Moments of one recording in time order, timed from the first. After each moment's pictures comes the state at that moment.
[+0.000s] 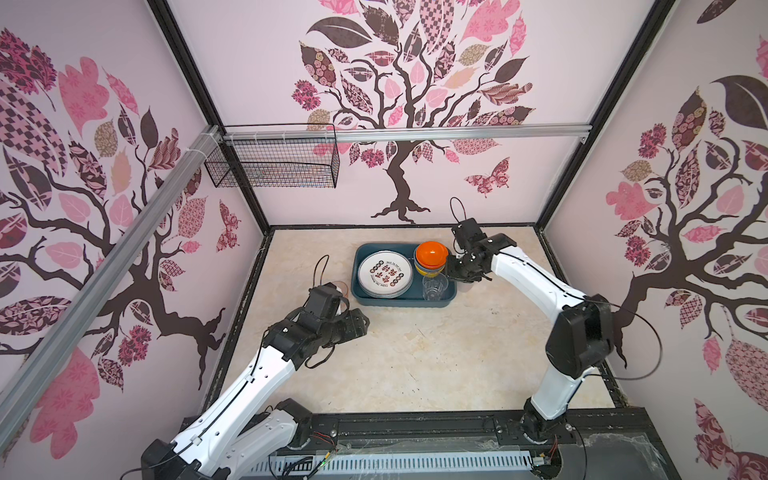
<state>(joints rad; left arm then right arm) -0.50 0.95 0.85 -0.79 0.11 -0.74 0.42 1.72 1.54 -0.90 -0.03 0.49</state>
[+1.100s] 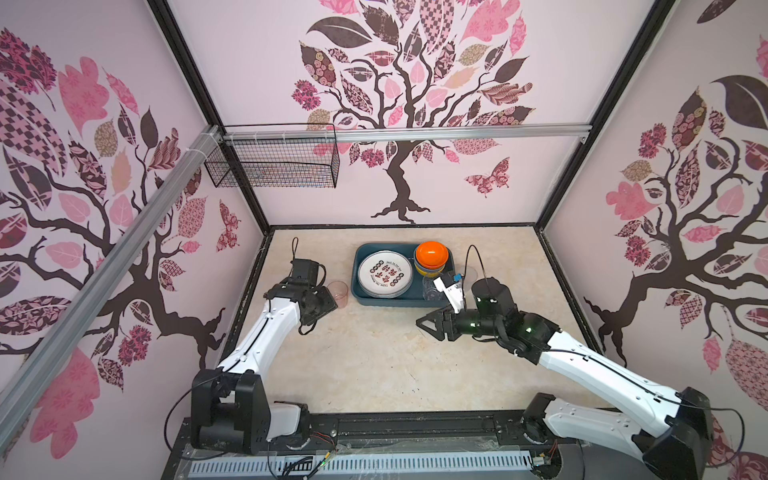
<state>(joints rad) -0.12 1.35 0.99 -0.77 0.04 -0.64 0.75 1.05 0.84 -0.28 -0.42 0.50</state>
